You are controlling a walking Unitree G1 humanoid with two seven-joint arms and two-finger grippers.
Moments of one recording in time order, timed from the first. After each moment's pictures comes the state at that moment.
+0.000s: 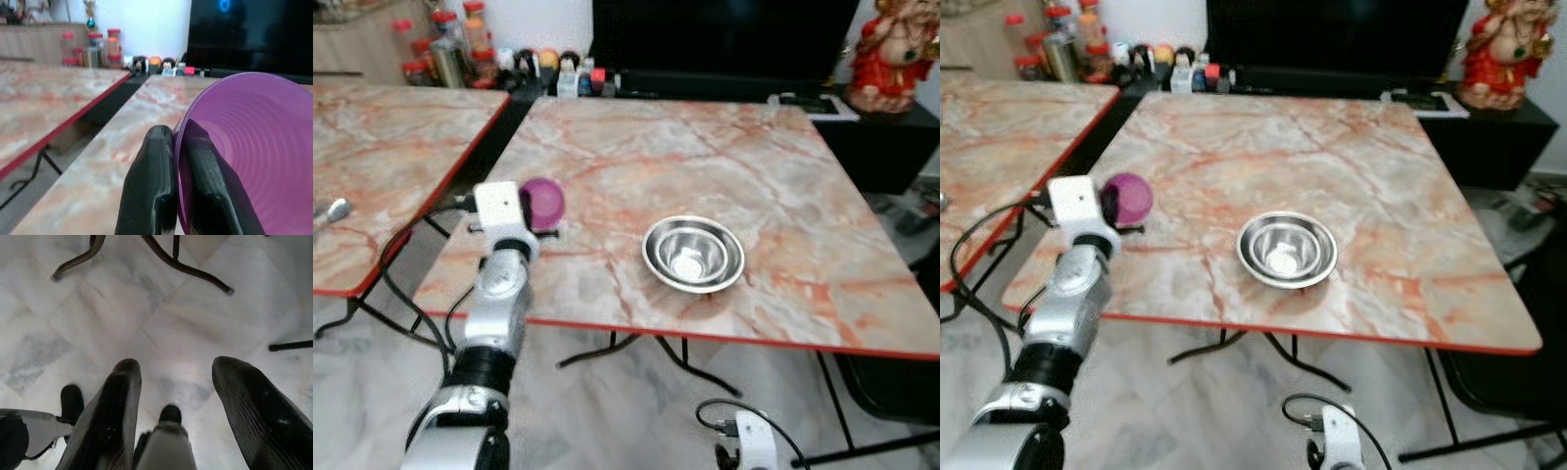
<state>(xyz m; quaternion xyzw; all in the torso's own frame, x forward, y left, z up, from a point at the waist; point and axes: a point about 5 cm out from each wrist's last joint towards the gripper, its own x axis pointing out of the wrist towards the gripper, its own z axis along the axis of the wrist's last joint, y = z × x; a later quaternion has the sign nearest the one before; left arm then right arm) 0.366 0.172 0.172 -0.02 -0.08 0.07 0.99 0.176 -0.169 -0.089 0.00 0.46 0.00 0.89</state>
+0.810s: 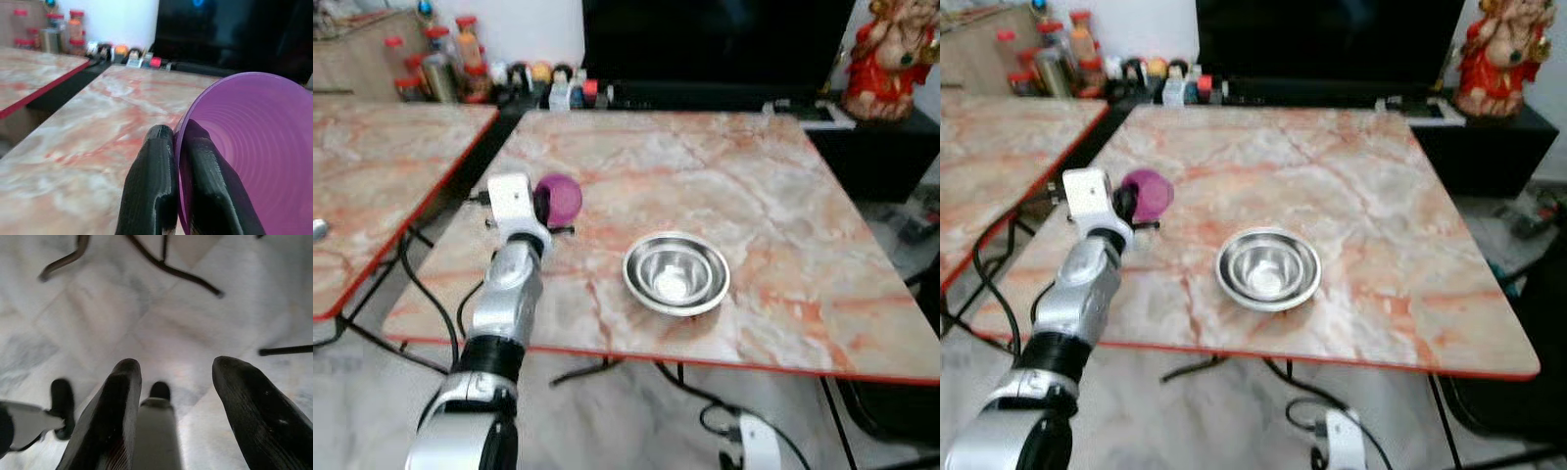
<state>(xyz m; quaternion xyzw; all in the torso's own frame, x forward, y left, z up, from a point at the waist) 0.384 0.150 0.176 -0.07 -0.03 0.00 1.00 0.164 -0.172 -0.094 0.00 0.48 -0.01 0.88</state>
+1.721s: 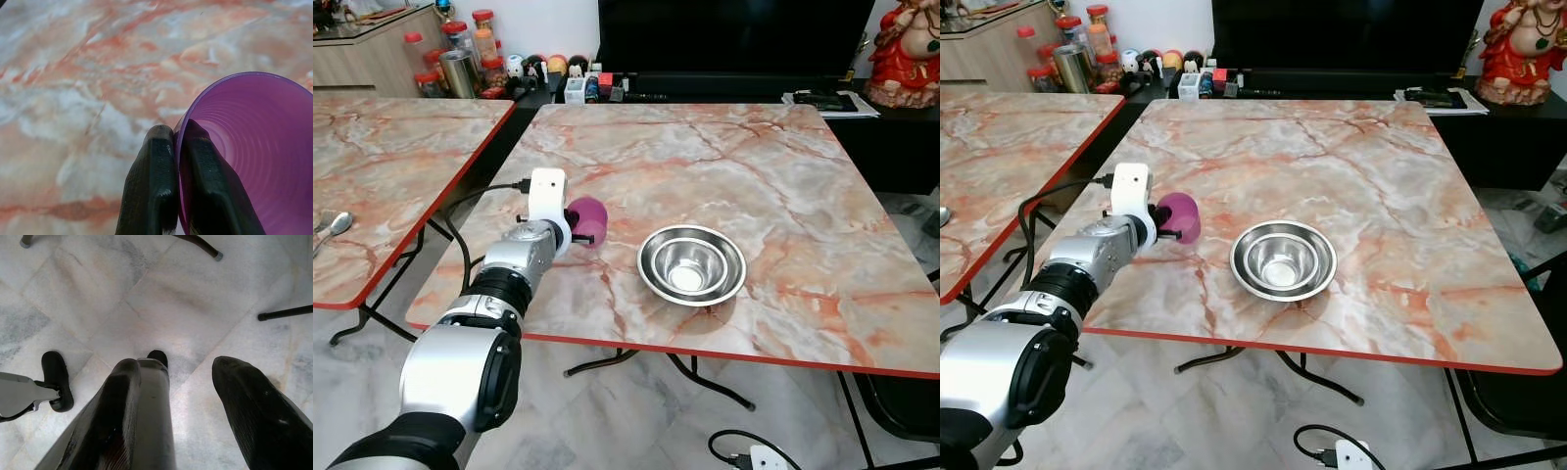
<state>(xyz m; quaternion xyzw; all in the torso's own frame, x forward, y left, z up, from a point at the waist) 0.407 0.125 0.163 -0.02 0.18 -0.07 0.98 0.131 -0.190 -0.104 0.00 0.51 -0.04 0.86</state>
